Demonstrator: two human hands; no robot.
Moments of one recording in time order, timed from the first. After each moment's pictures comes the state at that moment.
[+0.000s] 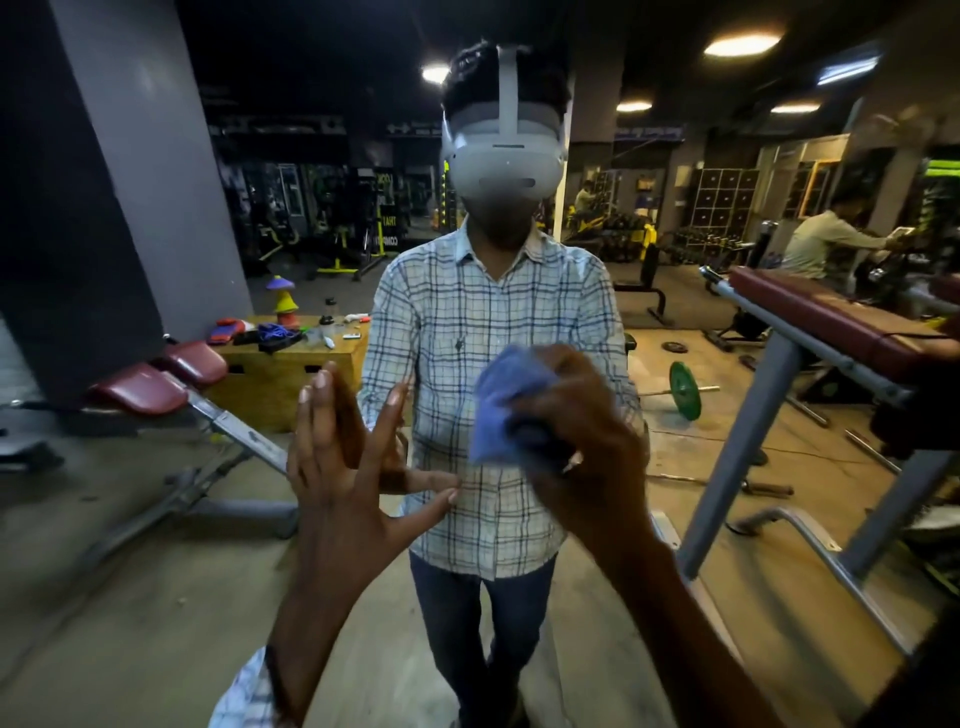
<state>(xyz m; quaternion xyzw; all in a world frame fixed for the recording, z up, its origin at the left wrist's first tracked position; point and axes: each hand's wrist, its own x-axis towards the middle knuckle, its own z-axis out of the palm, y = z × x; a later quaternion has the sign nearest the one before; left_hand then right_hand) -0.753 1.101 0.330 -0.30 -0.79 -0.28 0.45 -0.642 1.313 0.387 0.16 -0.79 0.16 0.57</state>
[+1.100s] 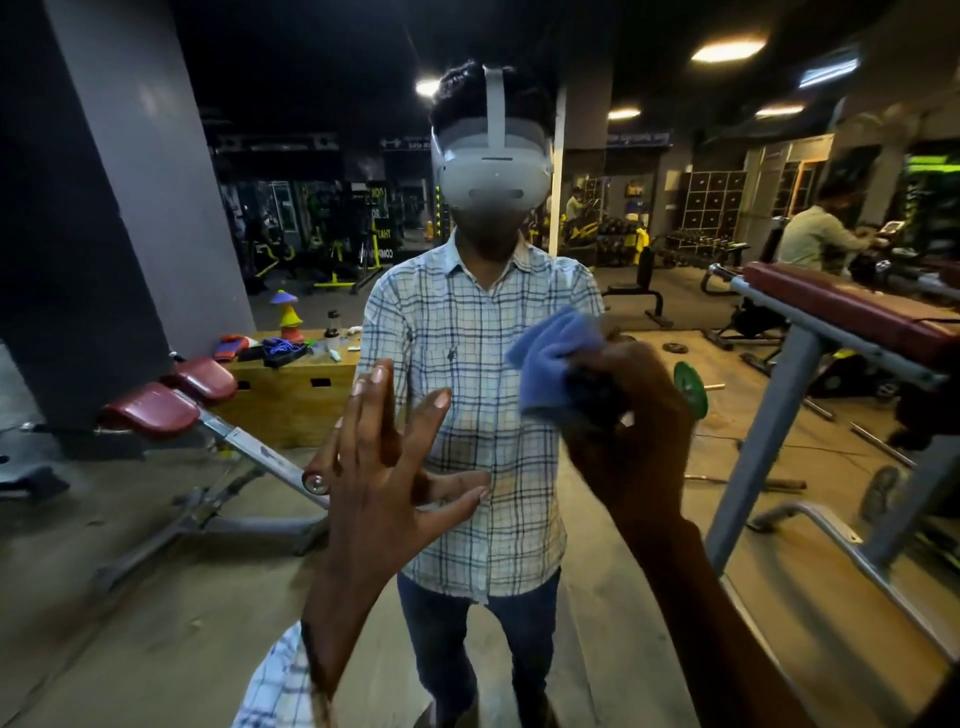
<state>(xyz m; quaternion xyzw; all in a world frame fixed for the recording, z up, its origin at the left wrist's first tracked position) -0.793 1.063 0.330 -0.36 -0.74 -0.24 0.52 -0.669 1.264 0.395 0.06 -0.74 0.20 0.65</state>
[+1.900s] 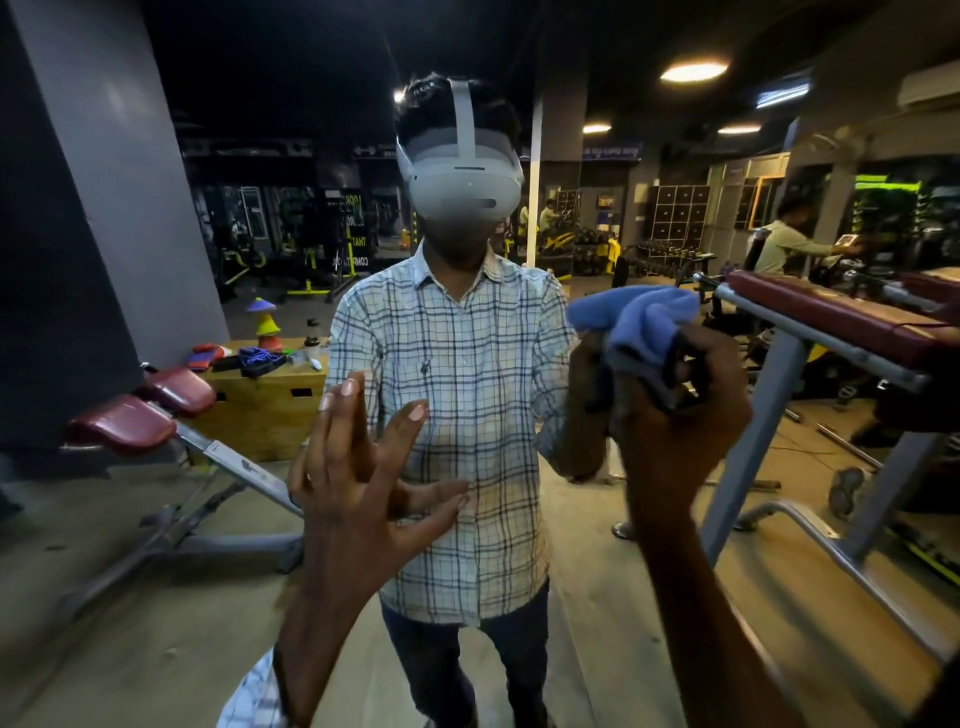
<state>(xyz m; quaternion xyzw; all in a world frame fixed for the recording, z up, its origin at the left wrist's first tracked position) -0.823 1.010 0.325 -0.35 -0.73 -0.26 0.53 -0.692 1.226 0.405 -0.03 -0.58 0.26 0.77</state>
